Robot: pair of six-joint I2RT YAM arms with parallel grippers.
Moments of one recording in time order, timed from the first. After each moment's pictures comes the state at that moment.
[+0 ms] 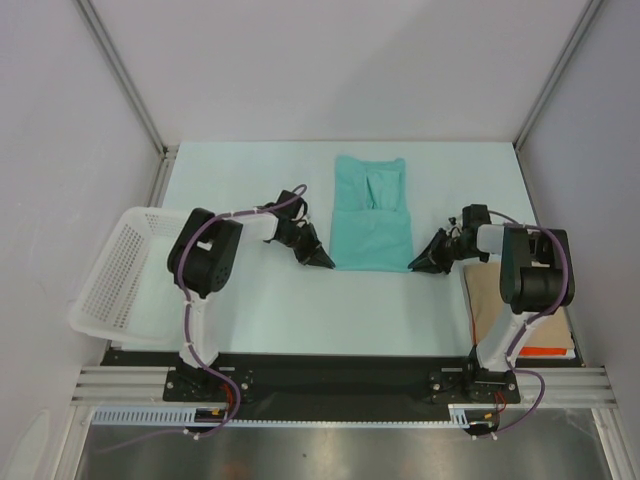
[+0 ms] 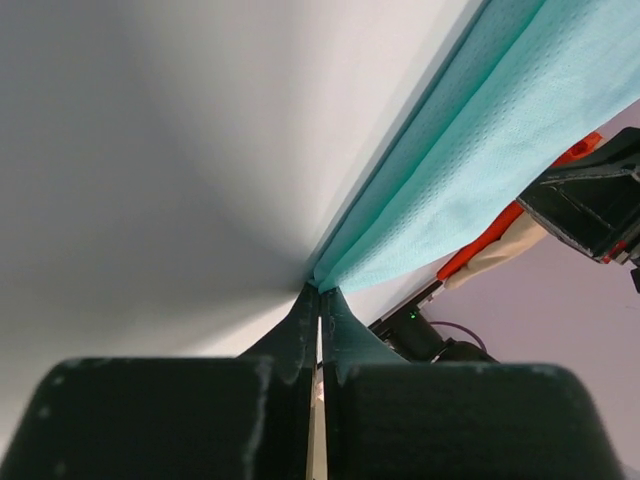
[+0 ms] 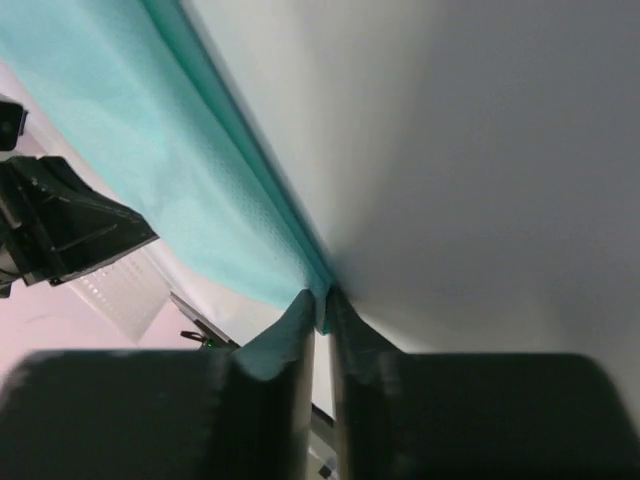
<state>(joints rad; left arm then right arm) -0.43 2.08 1.25 -0.35 0.63 -0.94 -0.07 1.81 0.91 -0.35 -0.70 0.58</state>
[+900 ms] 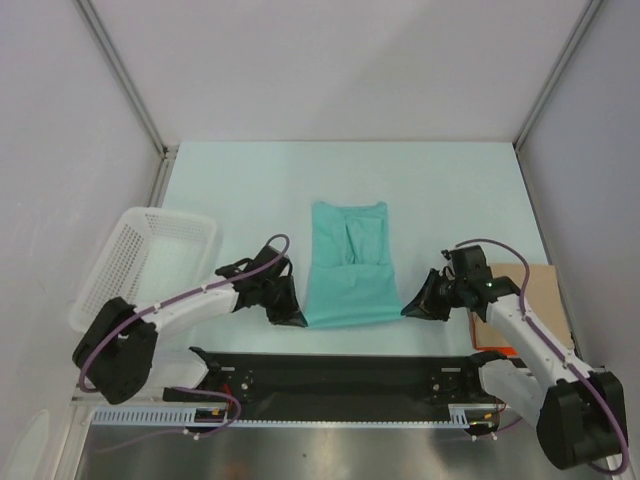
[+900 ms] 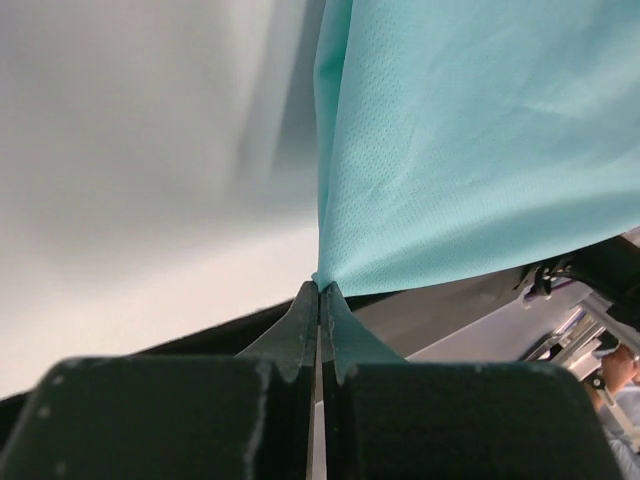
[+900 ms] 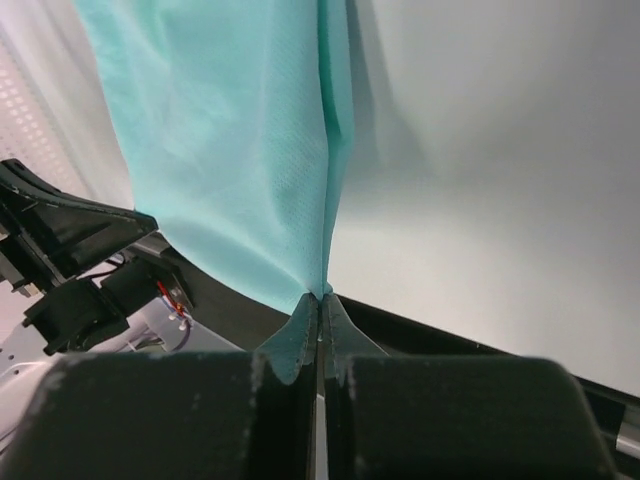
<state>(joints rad) -0.67 1.31 0.63 -0.48 0.31 -0.92 0.23 0.98 0.53 -0.62 -0.51 0.73</state>
